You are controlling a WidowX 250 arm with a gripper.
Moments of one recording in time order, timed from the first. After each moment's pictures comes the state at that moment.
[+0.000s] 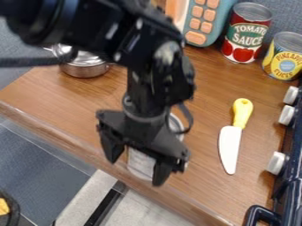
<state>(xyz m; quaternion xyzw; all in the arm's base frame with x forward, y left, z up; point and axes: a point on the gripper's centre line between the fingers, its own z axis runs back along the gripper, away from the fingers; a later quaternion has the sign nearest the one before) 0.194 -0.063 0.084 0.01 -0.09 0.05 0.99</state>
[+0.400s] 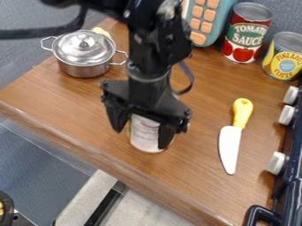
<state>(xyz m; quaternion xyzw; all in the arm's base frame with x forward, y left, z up) 0.228 -0.044 0.096 0.01 -0.11 0.09 0.99</state>
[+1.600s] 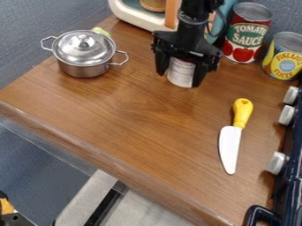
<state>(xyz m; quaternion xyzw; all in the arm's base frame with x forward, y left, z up) 0.371 -0.008 0.080 0.03 -0.10 0.09 0.99</state>
